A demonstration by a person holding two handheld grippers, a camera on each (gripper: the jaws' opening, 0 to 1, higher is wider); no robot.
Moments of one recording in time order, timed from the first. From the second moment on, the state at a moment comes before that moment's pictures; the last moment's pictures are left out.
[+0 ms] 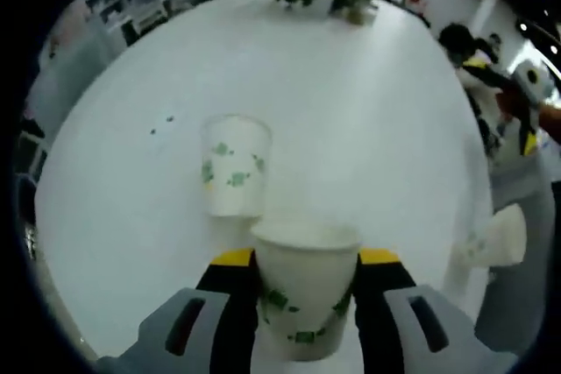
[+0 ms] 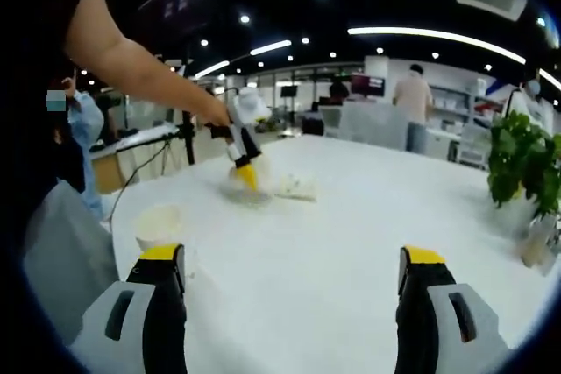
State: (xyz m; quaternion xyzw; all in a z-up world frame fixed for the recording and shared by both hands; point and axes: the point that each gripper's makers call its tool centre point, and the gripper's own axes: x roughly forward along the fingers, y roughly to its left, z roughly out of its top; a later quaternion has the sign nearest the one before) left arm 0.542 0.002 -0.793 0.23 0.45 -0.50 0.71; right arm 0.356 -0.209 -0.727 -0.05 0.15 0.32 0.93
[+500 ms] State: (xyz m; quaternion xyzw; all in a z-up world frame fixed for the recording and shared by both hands) left arm 0.542 -0.025 -0.729 0.13 0.38 -0.51 0.76; right arm 0.360 -0.208 -0.718 -0.05 0.14 0.31 0.94
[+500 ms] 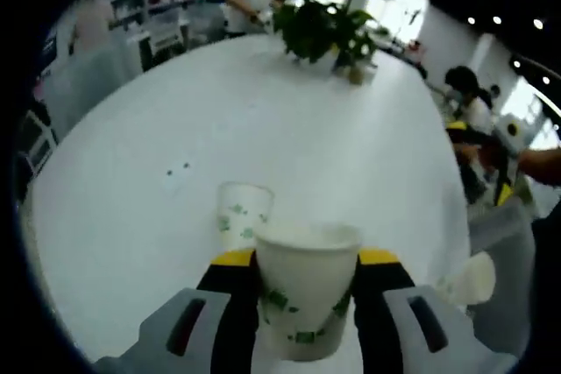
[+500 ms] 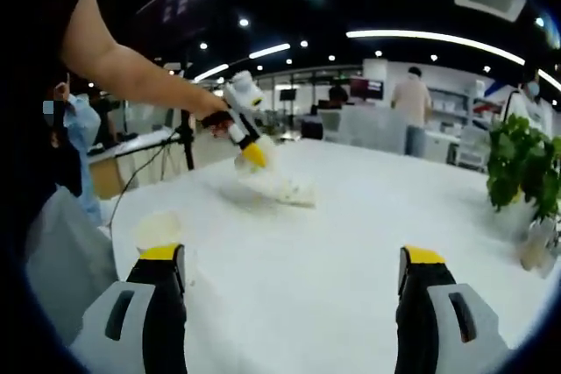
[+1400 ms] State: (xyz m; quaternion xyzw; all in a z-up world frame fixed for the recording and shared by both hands) left arm 0.577 -0.057 -0.590 0.01 0.06 -0.47 0.88; right arm 0.360 -0.207 -0.711 -0.05 0.14 0.31 0.94
